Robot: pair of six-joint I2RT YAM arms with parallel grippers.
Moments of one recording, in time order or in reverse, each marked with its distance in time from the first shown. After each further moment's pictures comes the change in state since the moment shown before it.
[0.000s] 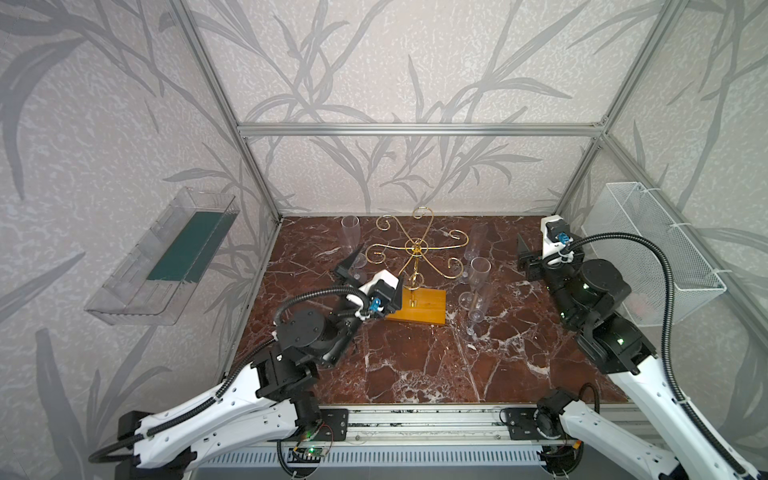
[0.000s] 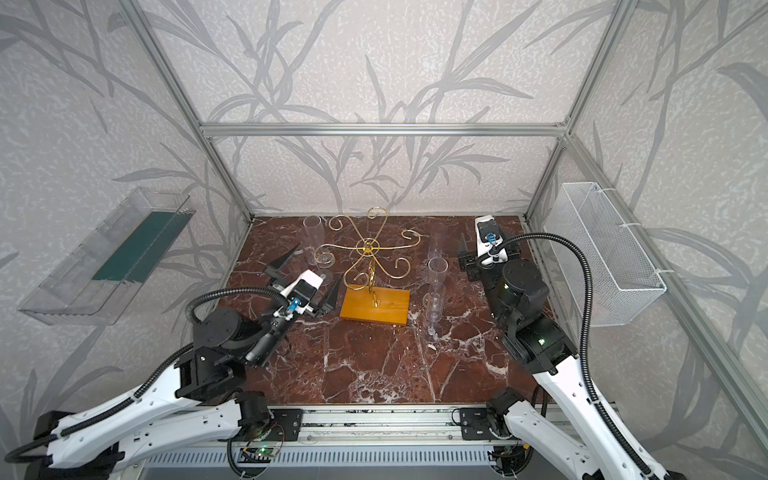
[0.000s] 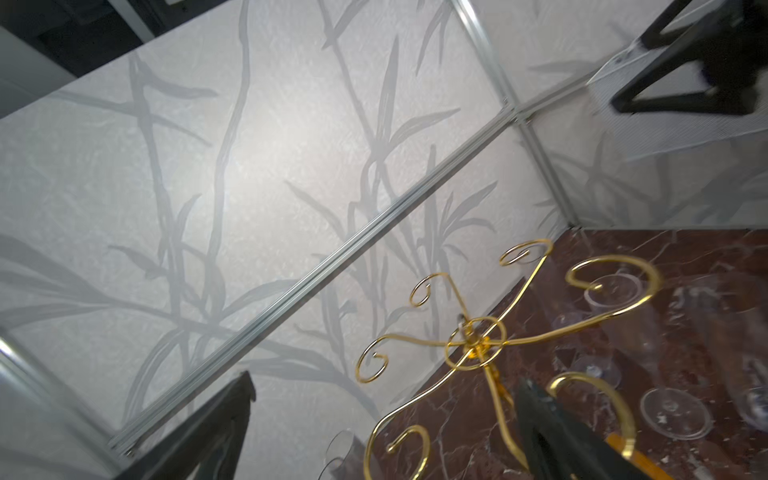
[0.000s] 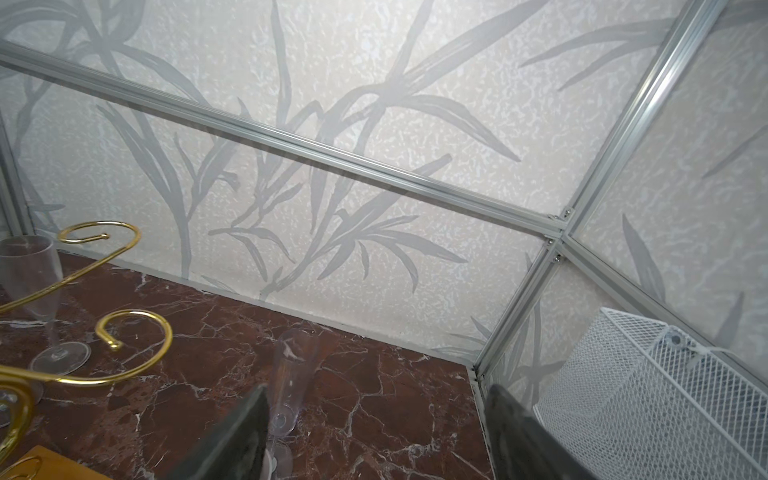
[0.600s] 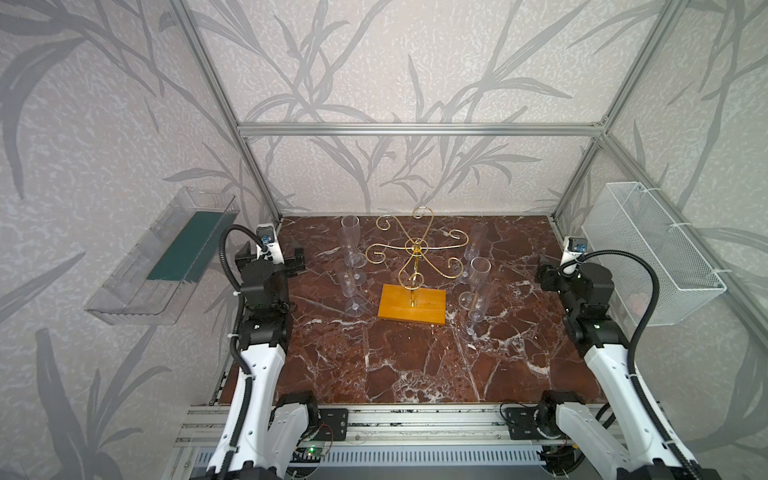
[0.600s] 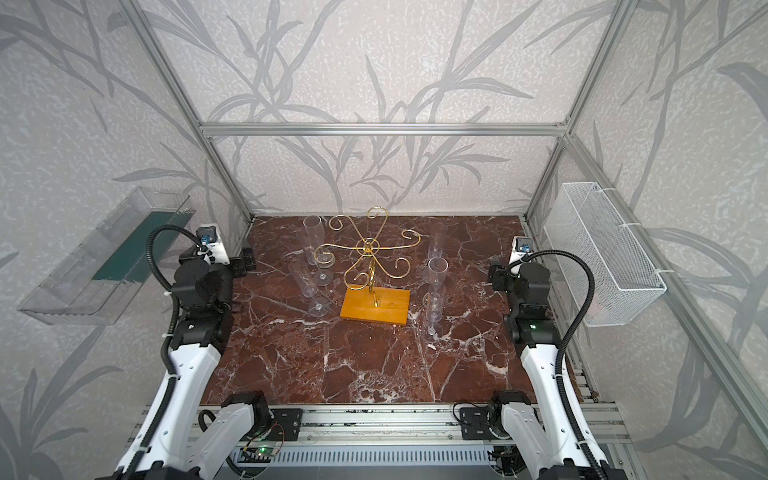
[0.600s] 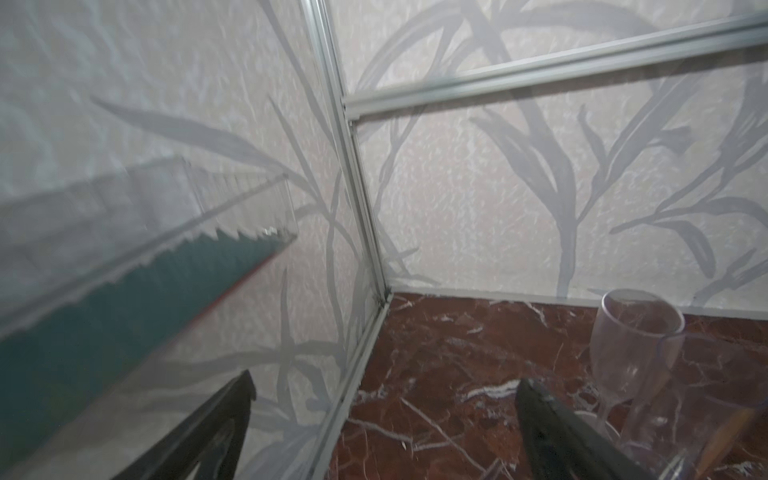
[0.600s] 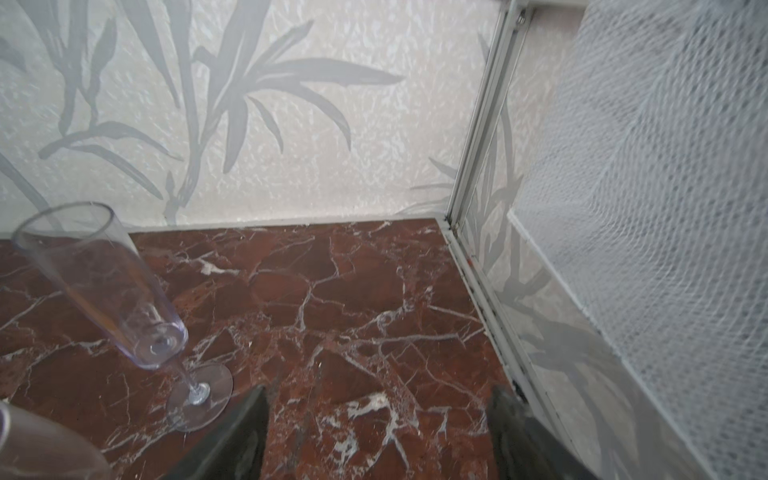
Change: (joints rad) left arm 1.118 0.137 -0.181 0.031 0.364 -0.599; right arm -0.502 0.058 -0.368 0.129 -0.327 0.208
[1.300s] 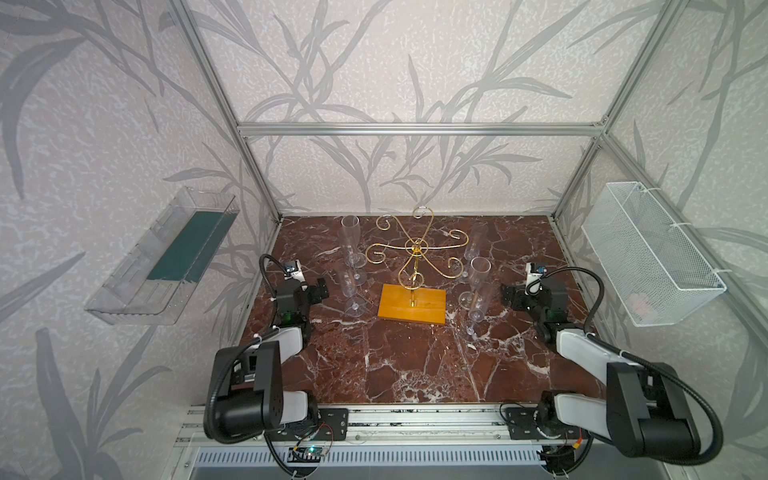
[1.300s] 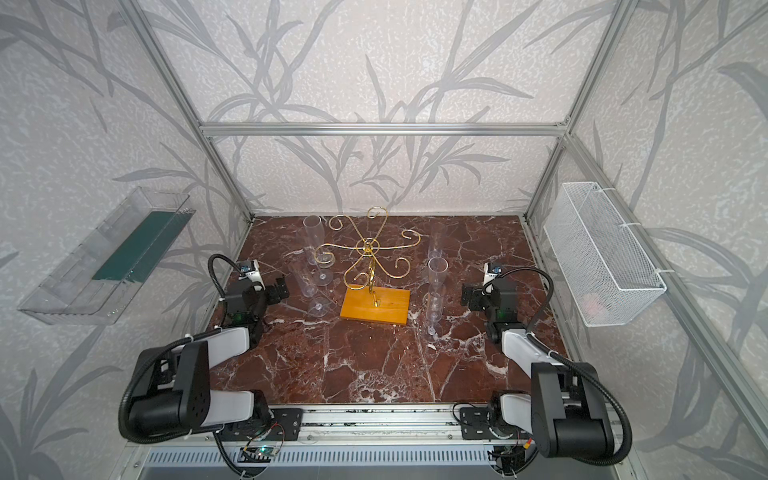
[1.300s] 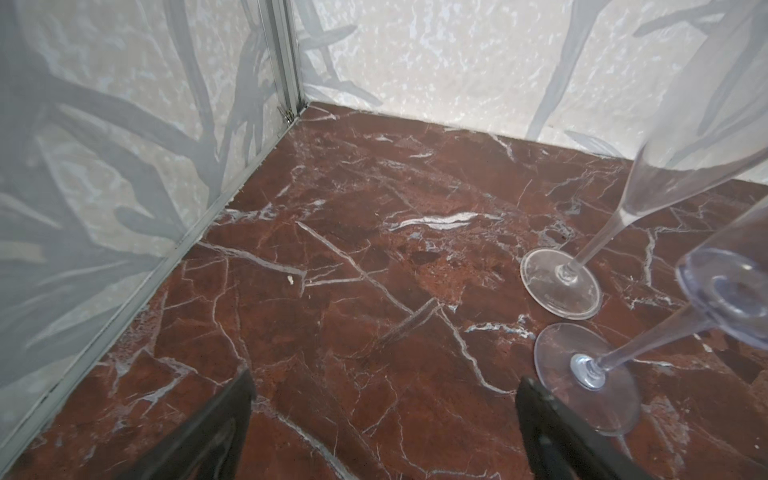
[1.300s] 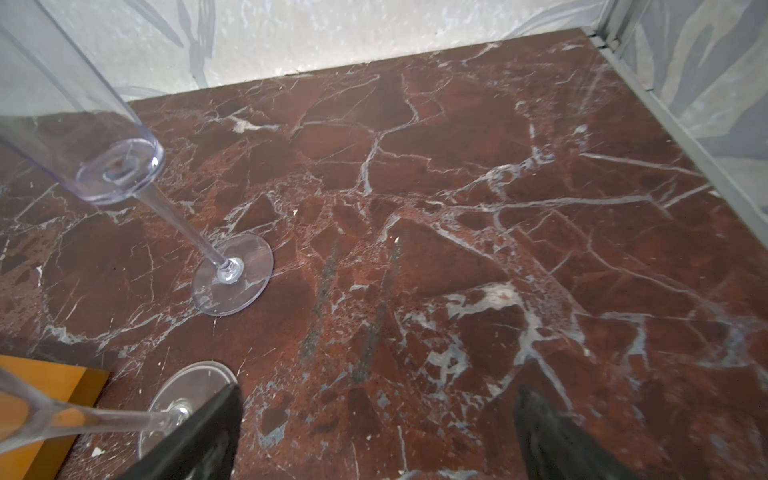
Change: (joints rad) left arm 0.002 0.528 -0.308 0.536 0.152 -0.220; right arm 0.073 0.430 -0.254 0.459 -0.139 0.124
